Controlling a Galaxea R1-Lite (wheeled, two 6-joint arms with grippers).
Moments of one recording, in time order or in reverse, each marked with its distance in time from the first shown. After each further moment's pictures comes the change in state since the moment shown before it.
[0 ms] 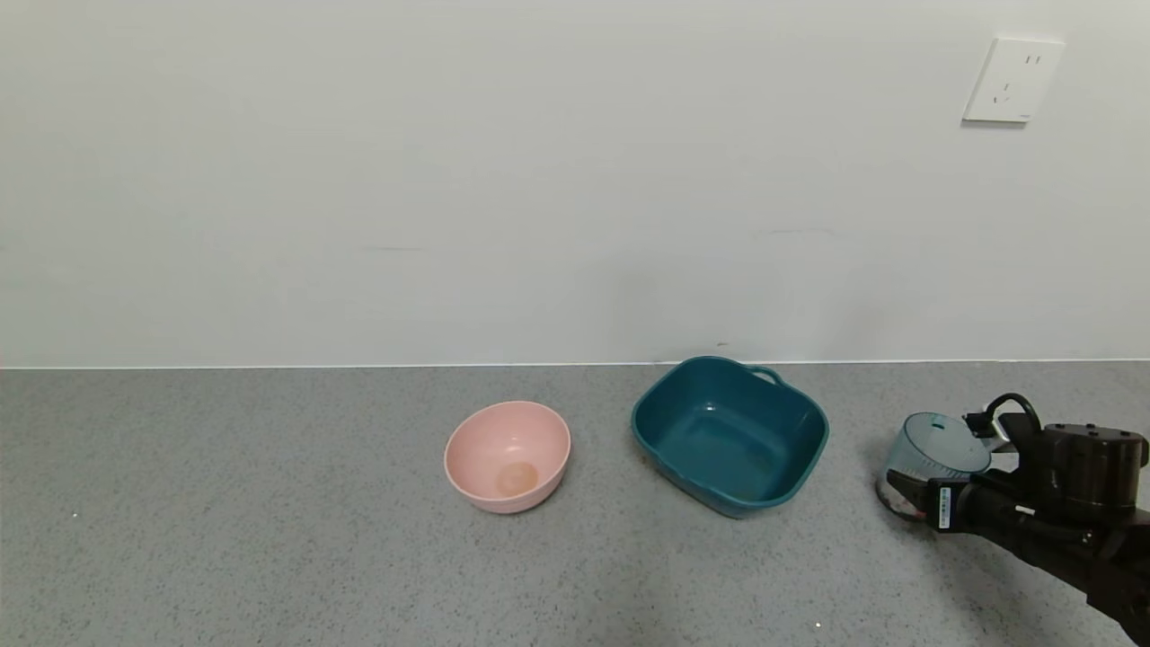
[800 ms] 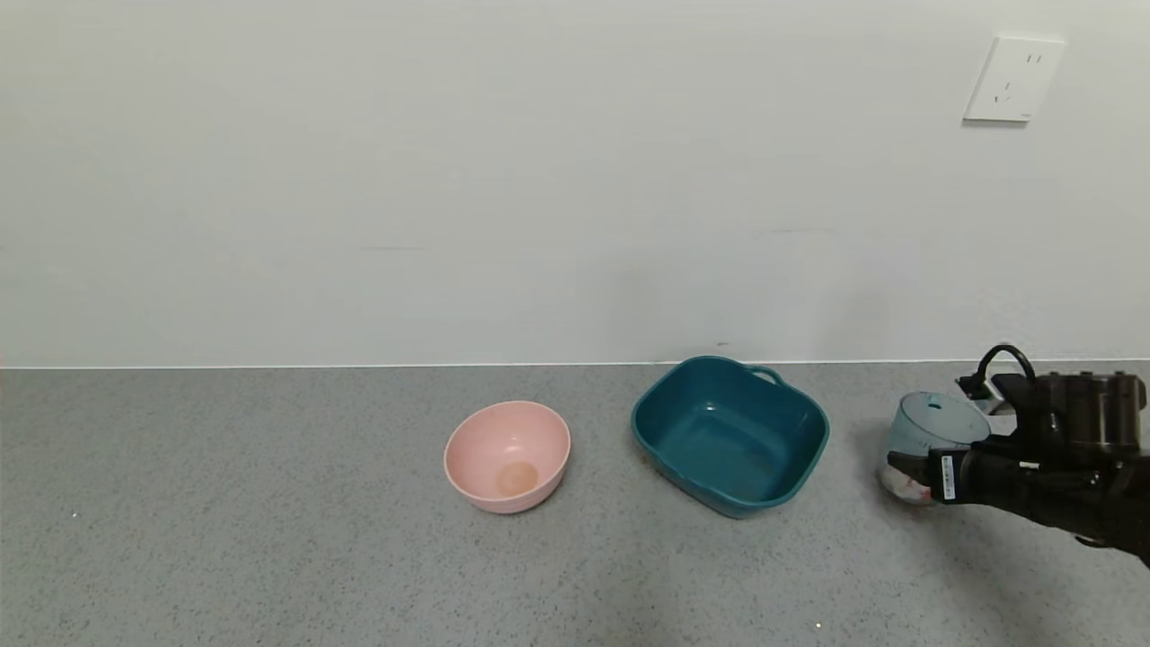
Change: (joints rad) left arm 0.000 0.000 0.000 0.000 0.000 0.000; right arm 0.020 -0.146 -0.212 0.450 -0.011 -0.015
